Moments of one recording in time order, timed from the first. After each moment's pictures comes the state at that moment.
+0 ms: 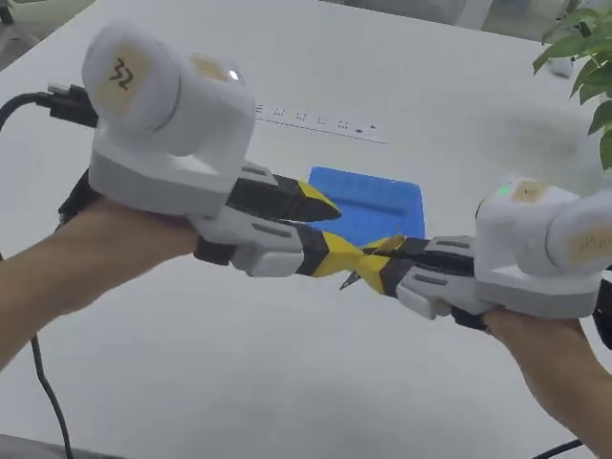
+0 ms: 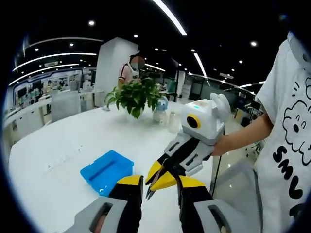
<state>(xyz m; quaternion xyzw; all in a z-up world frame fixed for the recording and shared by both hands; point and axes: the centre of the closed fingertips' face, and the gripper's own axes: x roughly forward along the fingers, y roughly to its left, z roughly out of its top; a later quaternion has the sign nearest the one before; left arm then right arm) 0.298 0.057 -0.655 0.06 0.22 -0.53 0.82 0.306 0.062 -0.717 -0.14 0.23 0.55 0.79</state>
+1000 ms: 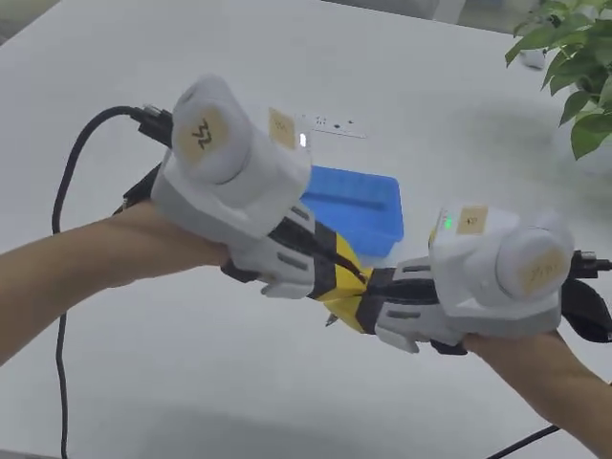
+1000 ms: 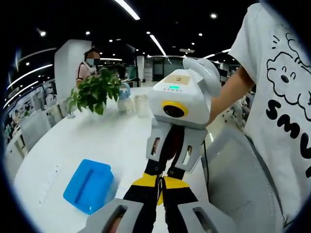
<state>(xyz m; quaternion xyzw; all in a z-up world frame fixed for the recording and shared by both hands) 0.279 0.016 -0.694 0.19 0.21 -0.64 0.72 0.284 0.052 -0.745 -0.21 0.26 0.59 0.74</state>
